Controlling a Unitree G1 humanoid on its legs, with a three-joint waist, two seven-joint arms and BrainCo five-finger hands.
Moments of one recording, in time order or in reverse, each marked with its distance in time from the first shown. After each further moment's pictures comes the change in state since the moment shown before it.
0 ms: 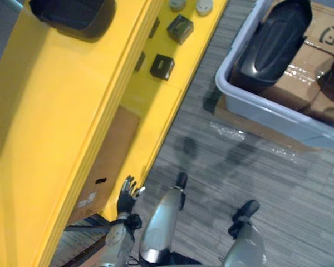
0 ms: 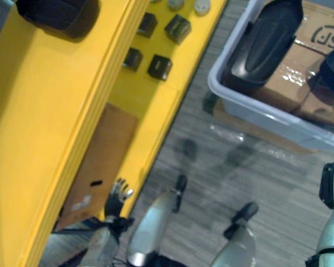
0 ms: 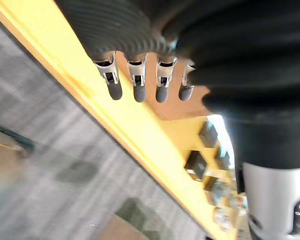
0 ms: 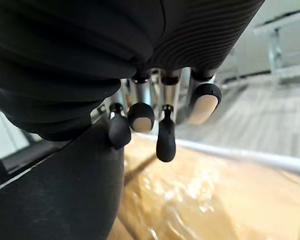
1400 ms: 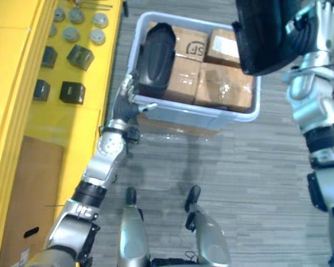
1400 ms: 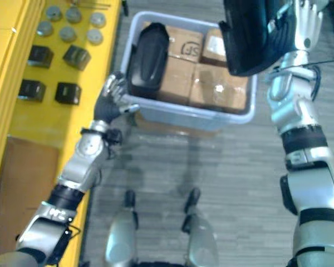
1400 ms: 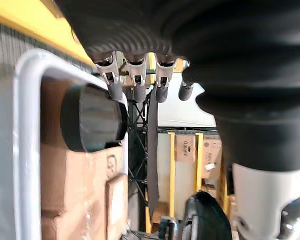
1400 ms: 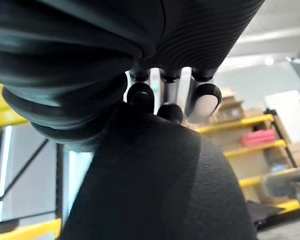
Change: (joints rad) left arm -0.741 0.266 -0.053 -0.117 0.203 0.327 0.056; right arm 0.143 0.259 0.087 -0.549 -0.380 -0.348 -0.109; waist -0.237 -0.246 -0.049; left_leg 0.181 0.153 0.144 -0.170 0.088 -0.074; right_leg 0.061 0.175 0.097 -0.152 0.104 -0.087
